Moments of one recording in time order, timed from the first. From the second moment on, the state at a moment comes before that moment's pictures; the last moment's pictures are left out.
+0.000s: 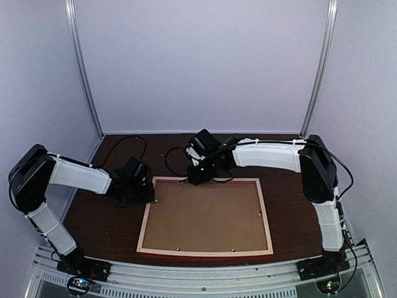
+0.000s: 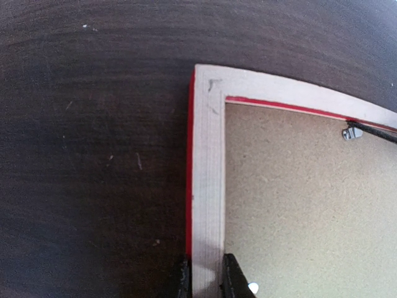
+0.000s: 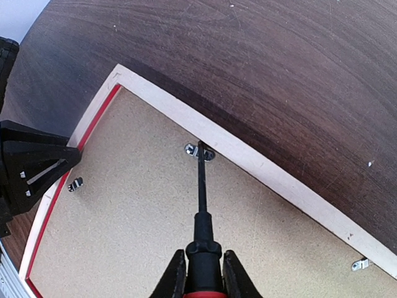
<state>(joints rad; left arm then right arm) -0.64 1.64 0.76 -0.10 -0.14 -0.65 0.88 2.18 1.78 -0.54 -0.03 0.37</state>
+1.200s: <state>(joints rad) -0.64 1.62 0.75 -0.10 -0.14 -0.65 0.93 2.15 1.74 -0.54 -0.02 0.41</state>
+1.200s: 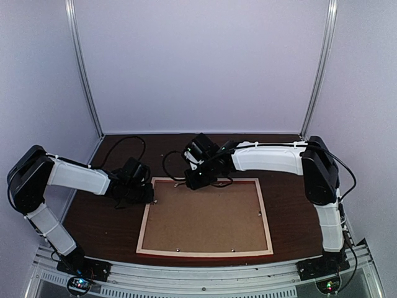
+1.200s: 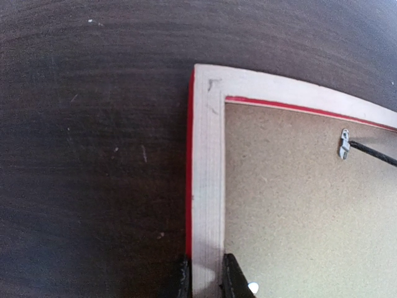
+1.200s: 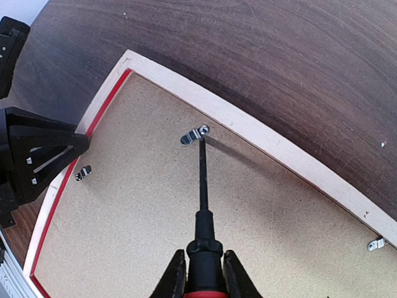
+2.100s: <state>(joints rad) -0.64 1.57 0.78 -0.26 -0.18 -0.54 0.93 1.84 1.50 -0.62 0.14 0.40</state>
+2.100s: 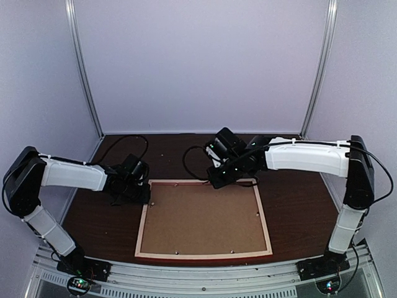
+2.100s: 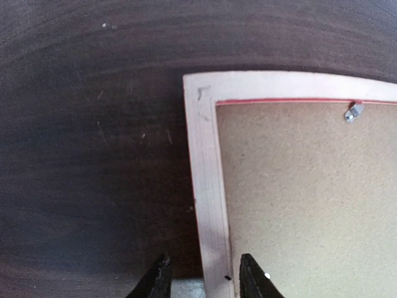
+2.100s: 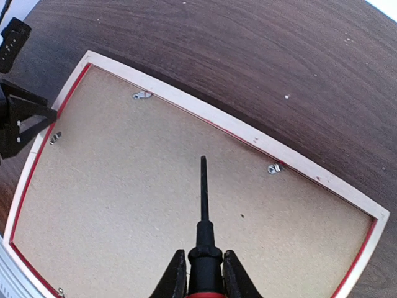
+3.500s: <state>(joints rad) -0.44 2.14 1.59 -0.63 0.36 -0.28 0.76 1.78 1.26 -0.54 0.22 0.48</state>
